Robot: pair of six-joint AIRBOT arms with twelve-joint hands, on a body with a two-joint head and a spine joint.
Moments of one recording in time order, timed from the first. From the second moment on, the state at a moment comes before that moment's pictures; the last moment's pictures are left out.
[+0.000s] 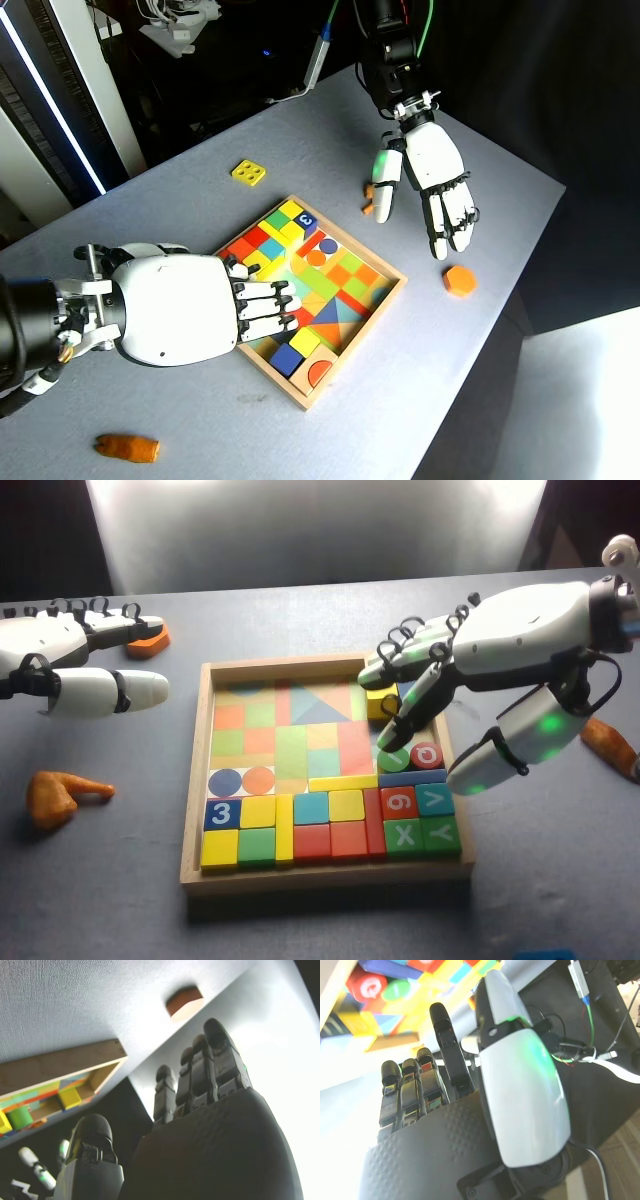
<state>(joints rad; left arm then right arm) 0.85 -1.04 1.42 -0.22 -0.43 0.76 -0.25 -1.17 1.40 -1.67 0.58 0.68</state>
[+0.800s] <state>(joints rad) 0.97 -0.86 1.16 -0.26 -0.98 0.68 -0.57 -1.00 1.31 -0.40 0.77 -0.06</state>
